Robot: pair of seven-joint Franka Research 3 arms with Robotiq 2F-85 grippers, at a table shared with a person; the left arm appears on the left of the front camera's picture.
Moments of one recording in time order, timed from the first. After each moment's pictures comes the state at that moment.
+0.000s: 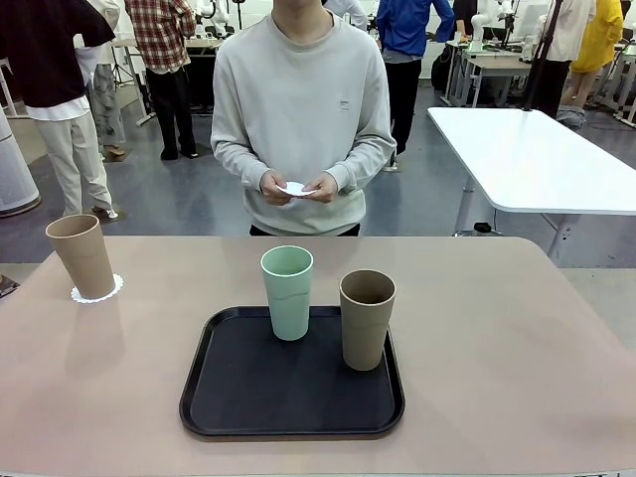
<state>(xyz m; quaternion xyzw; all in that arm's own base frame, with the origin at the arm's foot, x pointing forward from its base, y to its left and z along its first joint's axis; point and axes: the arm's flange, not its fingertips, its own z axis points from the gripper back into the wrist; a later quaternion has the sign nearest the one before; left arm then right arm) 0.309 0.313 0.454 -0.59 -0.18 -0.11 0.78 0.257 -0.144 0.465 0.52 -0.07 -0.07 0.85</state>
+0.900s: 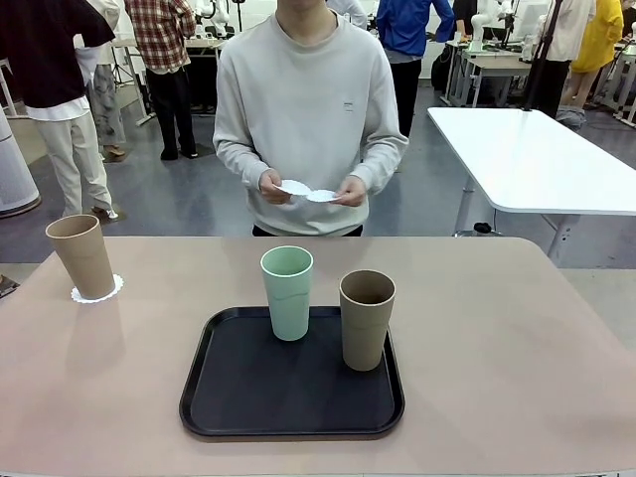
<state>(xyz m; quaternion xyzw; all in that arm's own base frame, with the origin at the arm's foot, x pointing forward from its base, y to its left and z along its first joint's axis) 0.307 0.315 0.452 -0.60 -0.17 -0.11 0.77 0.257 -0.144 0.465 0.52 -0.07 -0.07 0.85</state>
